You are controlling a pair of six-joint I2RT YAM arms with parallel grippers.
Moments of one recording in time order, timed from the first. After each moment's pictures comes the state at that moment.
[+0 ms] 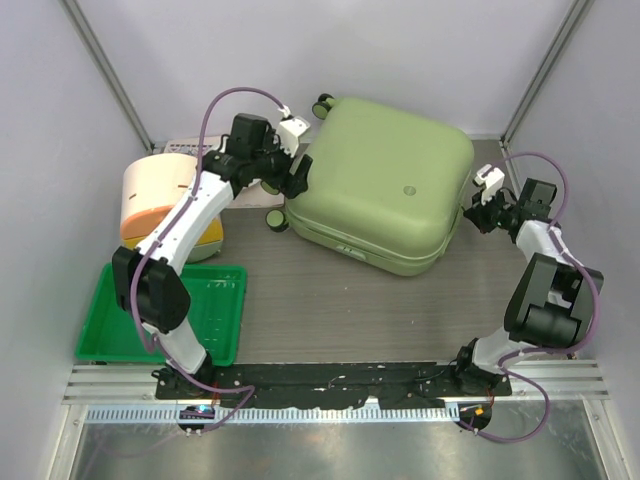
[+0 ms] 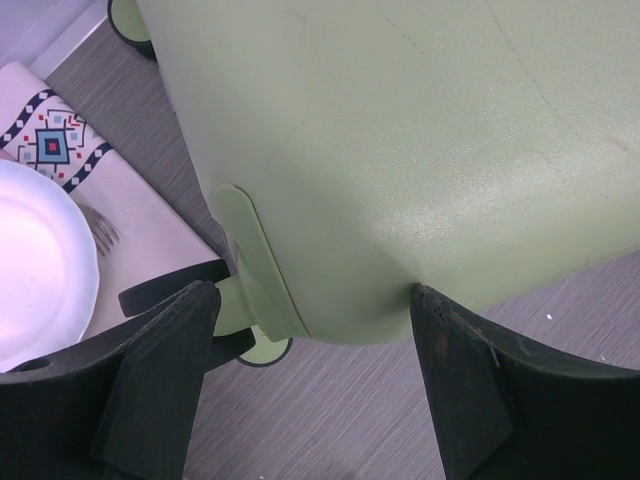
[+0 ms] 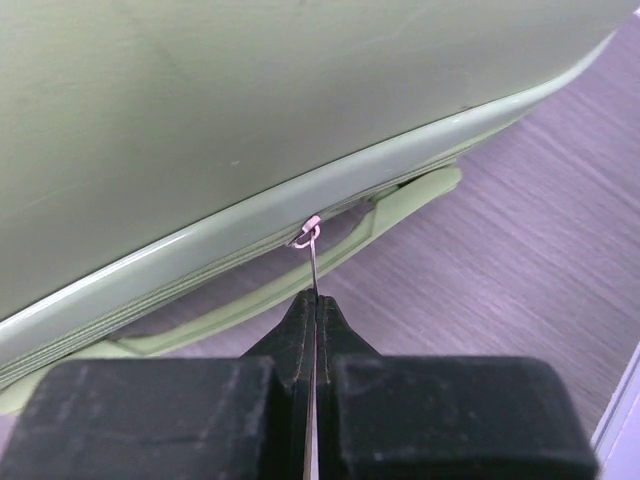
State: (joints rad) left arm -0.39 1.72 1.66 -0.59 0.32 0.27; right arm -0.39 1.53 0.98 -0.25 -0.74 -0.80
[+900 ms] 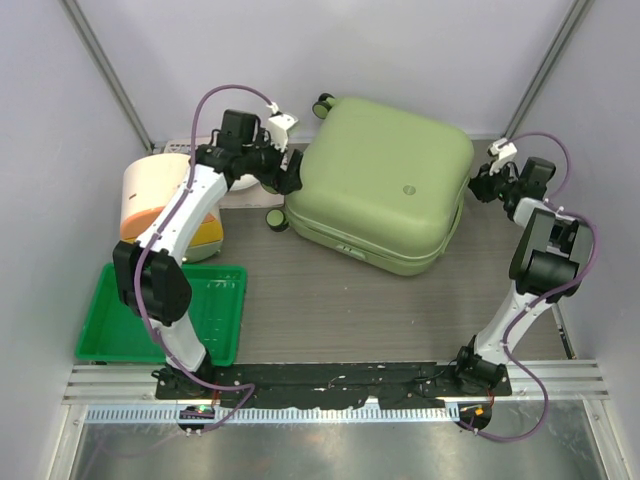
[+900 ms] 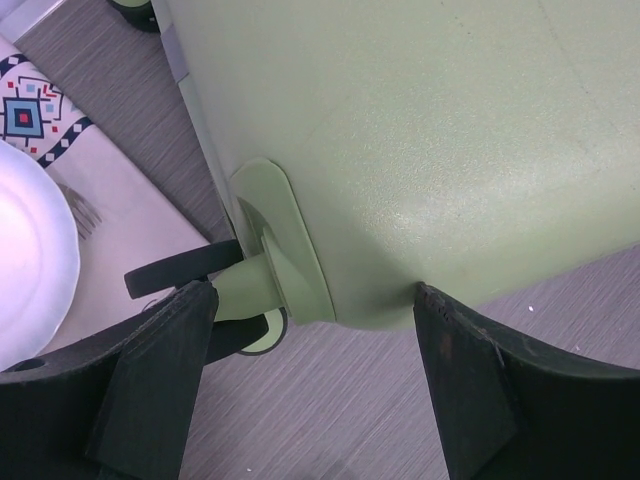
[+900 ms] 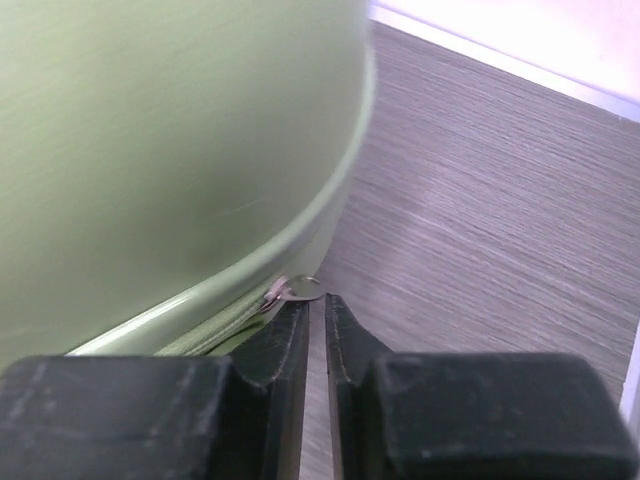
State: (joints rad) left arm -0.32 1.76 1.71 -0.65 0.42 0.23; right arm -0.39 1.91 1.18 0.21 -0.78 -0.48
